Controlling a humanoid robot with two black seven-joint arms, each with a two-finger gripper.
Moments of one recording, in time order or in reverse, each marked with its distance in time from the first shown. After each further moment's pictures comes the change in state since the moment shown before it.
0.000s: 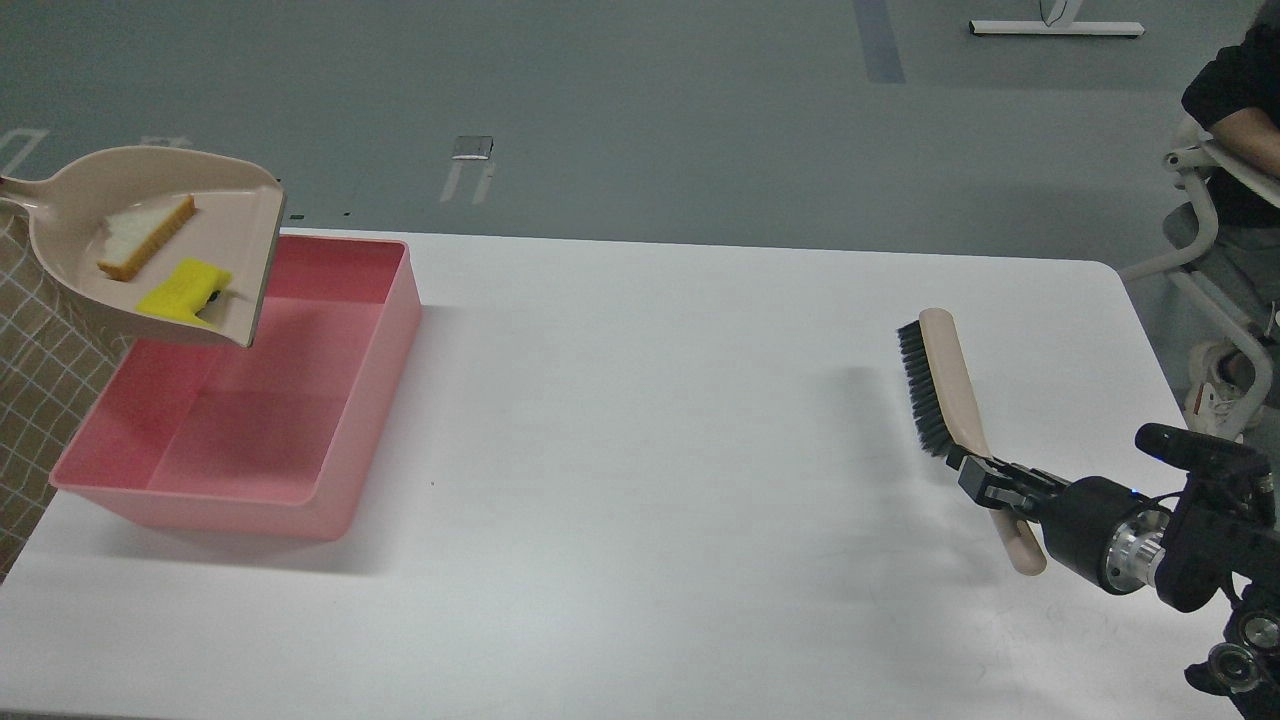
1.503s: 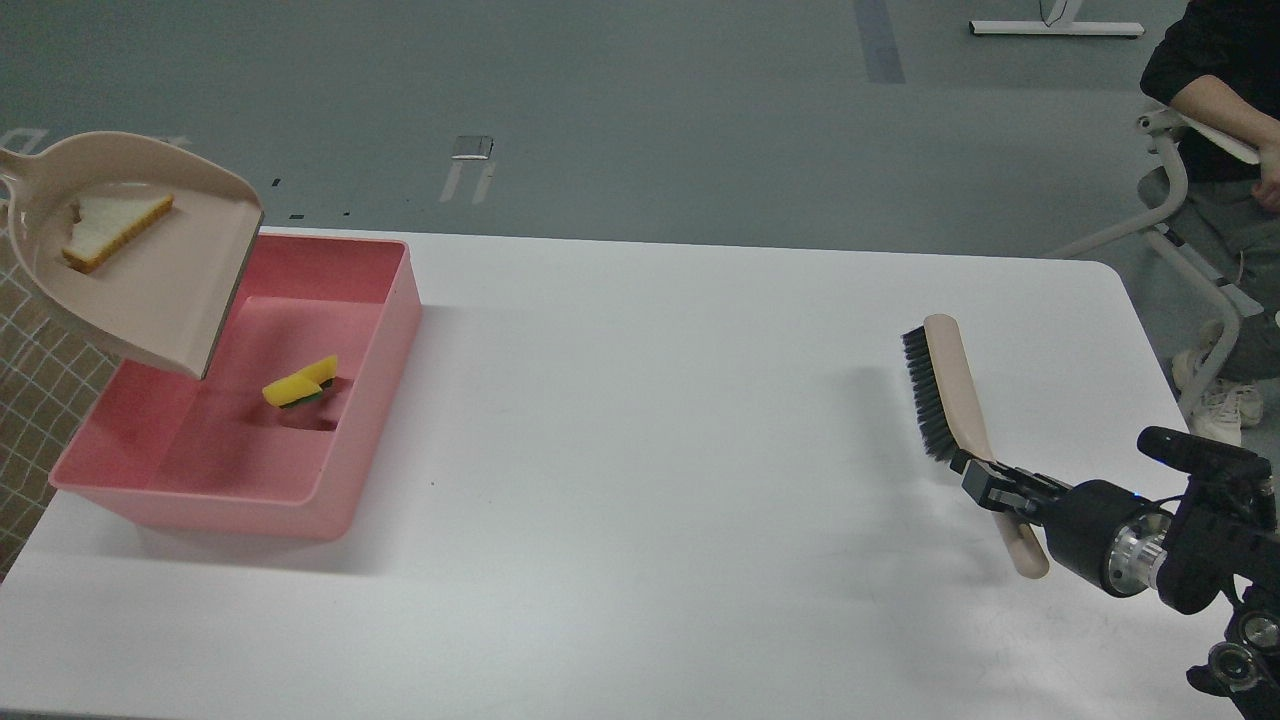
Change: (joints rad) left arm -0.006 0.150 -0.013 -0.208 0.285 0.170 0.000; right arm 0.002 0.004 0.002 -0.028 0.000 0.000 0.009
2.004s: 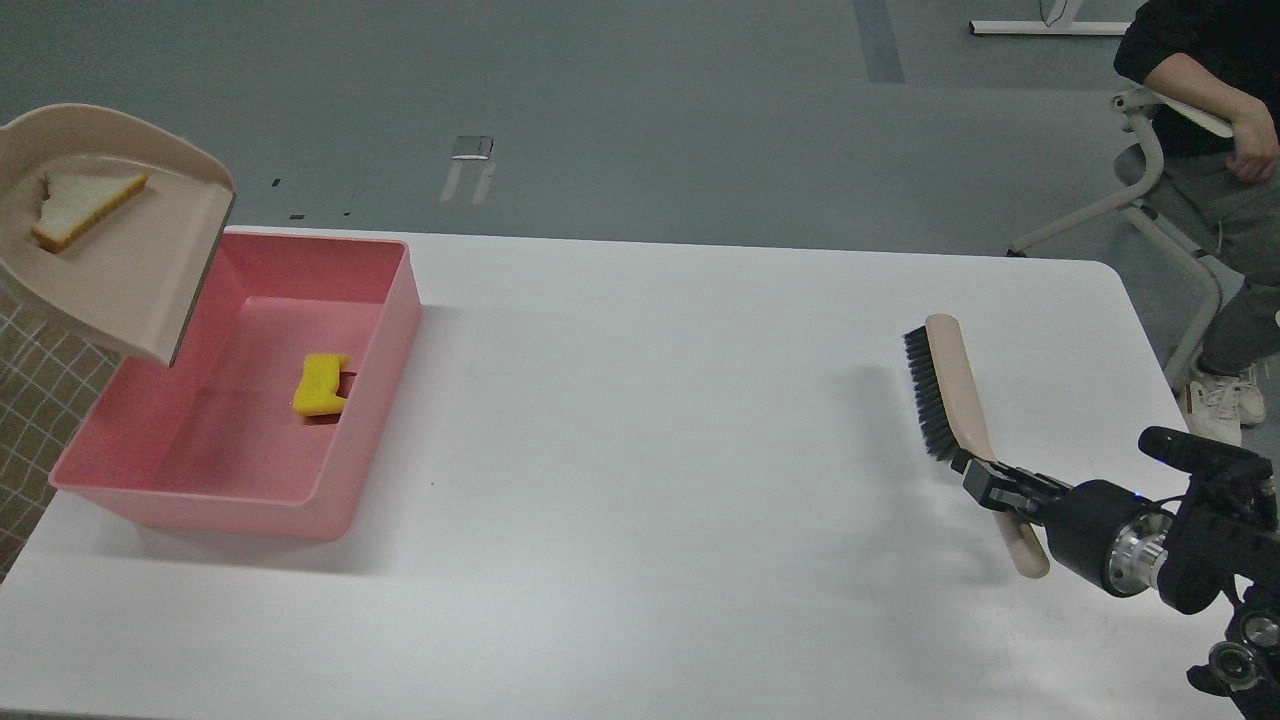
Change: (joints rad) left arm -0.013 0.067 -0.003 -0.079 0.044 0.057 0.000; right arm 0.000 0.001 0.003 -0.004 0.001 0.000 0.004
